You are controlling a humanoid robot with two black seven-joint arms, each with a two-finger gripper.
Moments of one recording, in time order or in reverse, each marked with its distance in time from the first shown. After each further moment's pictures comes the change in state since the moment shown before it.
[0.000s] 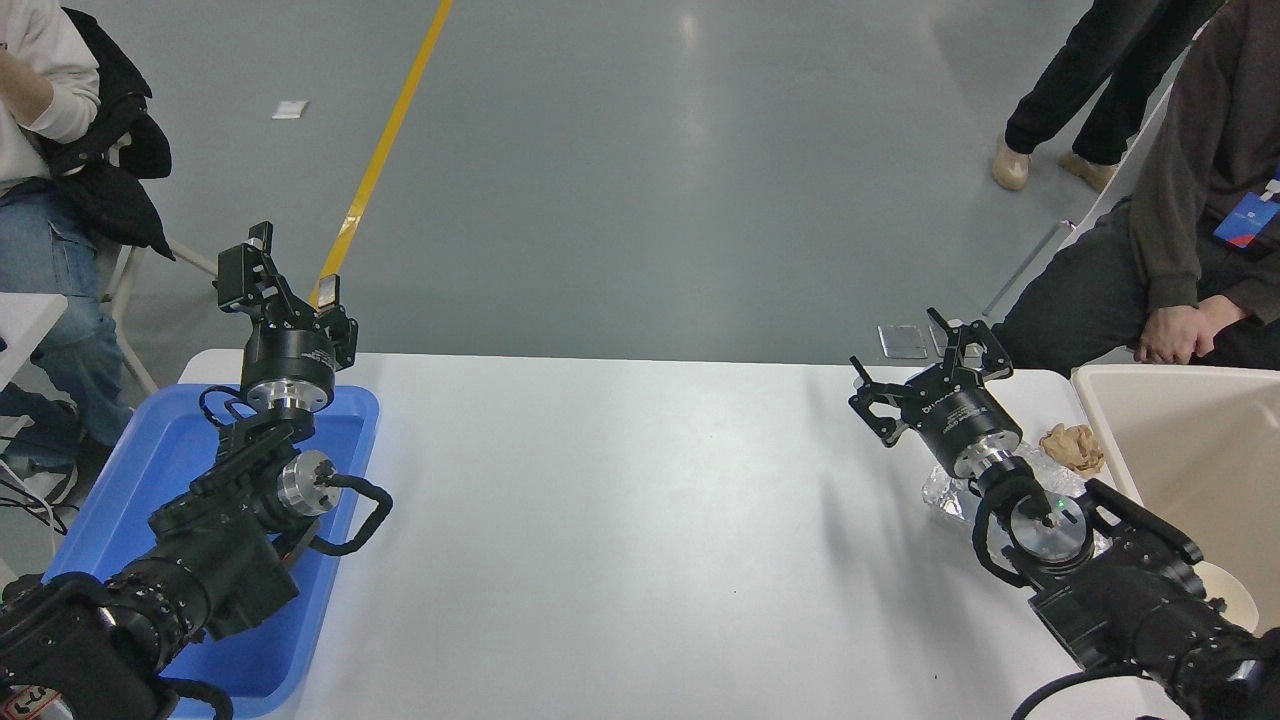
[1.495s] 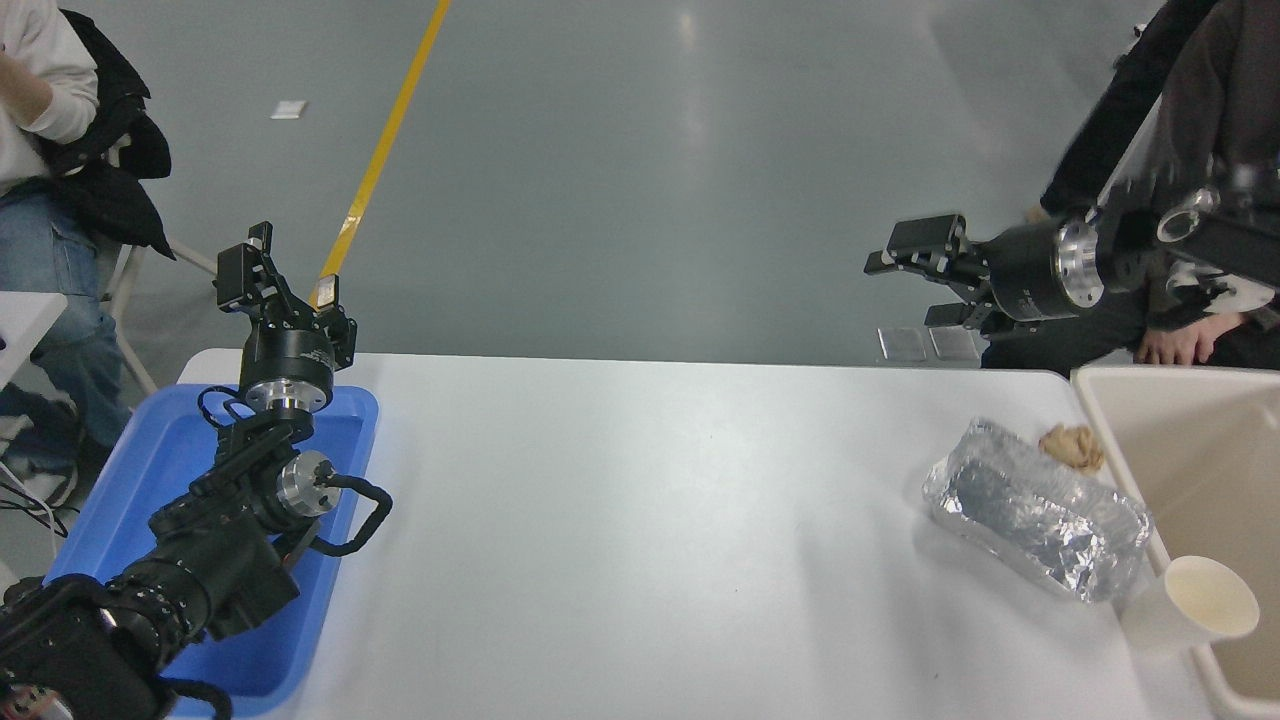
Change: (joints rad) left arm 0.000 0.001 0.000 0.000 0.000 0.000 0.000; right arm 1.067 -0.436 -1.447 0.604 -0.810 0.005 -0.008
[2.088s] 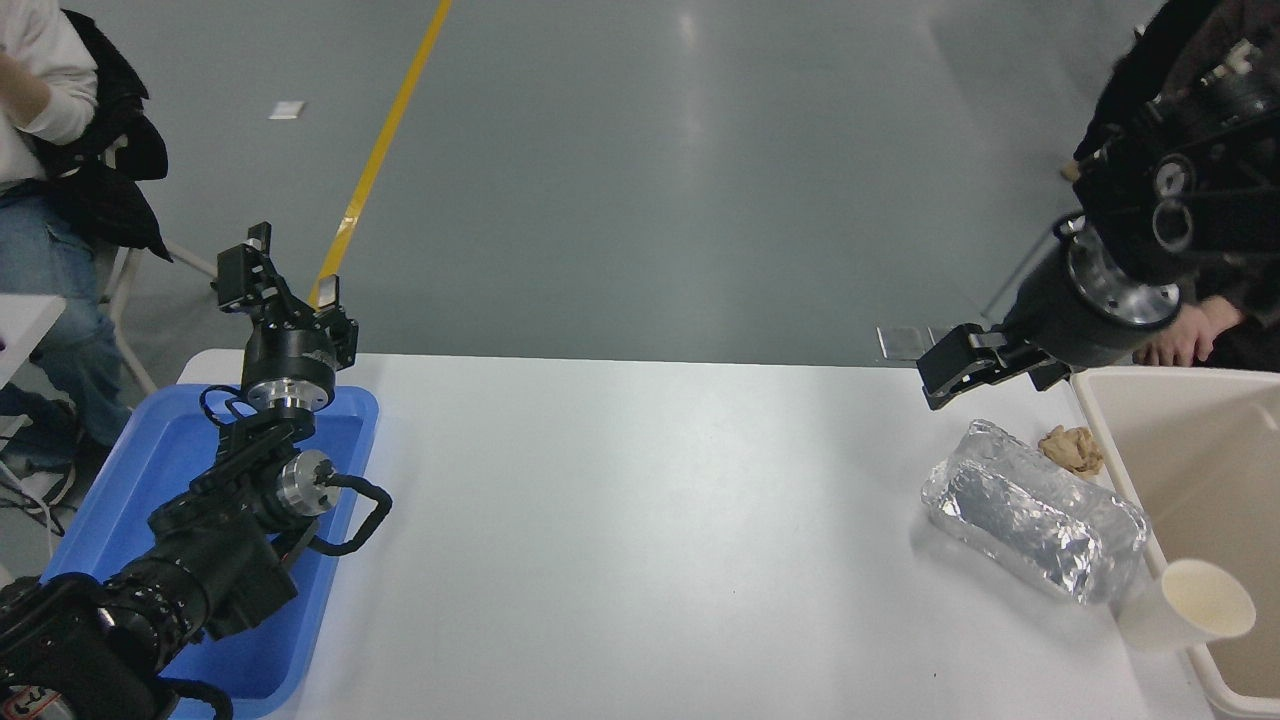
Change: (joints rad) left arm 0.000 0.000 0.001 0.000 0.000 0.000 0.000; right arm 0.653 0.313 -0.609 0.524 0.101 0.048 0.009
